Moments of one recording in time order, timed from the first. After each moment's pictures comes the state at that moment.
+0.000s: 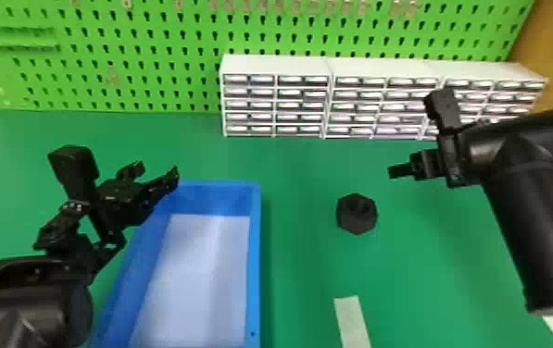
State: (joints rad) left arm -0.08 0.07 0.10 -1.67 0.16 0.28 -0.40; right arm -0.72 -0.20 0.06 -1.18 0.24 1.08 0.54
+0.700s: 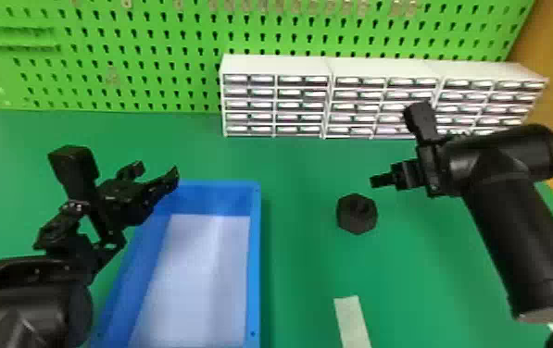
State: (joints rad) left arm -0.08 0.07 0.10 -1.67 0.16 0.28 -0.40; right arm -0.73 -0.16 0.08 -1.08 0.21 0.98 0.54
